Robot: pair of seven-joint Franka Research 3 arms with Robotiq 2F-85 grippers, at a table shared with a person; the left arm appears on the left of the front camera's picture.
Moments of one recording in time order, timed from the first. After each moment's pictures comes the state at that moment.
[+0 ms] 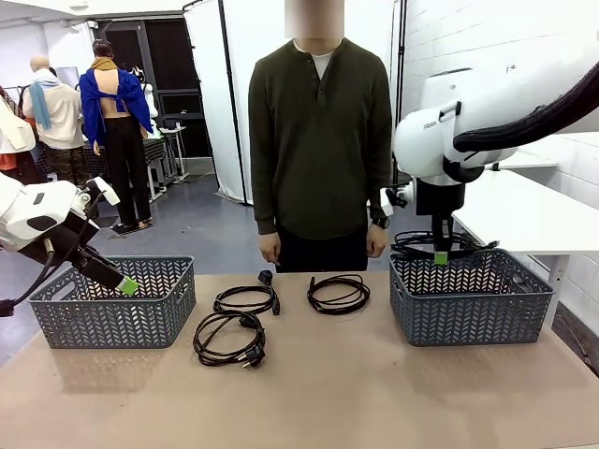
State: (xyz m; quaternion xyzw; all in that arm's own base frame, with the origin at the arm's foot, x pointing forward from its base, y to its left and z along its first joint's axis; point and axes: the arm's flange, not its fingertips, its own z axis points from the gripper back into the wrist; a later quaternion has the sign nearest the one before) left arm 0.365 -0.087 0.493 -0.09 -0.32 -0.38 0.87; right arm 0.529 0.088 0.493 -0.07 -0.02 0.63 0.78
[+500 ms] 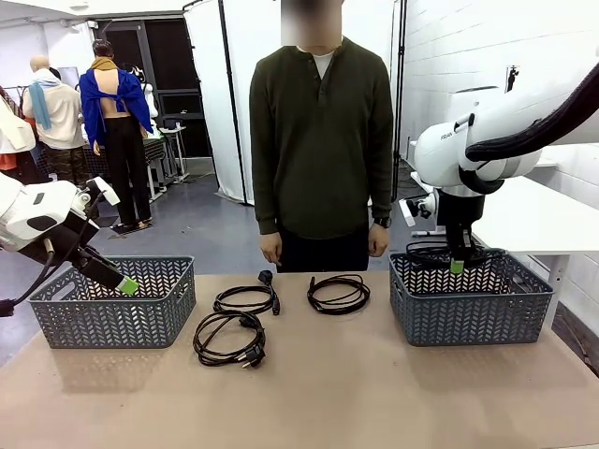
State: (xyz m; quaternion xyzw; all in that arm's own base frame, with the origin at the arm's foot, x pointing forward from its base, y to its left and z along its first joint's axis) left arm 0.365 -0.087 0.493 -0.09 -0.32 -0.38 0.87; right arm 0.547 0.052 0.466 -0.05 -0.02 0.66 0.74
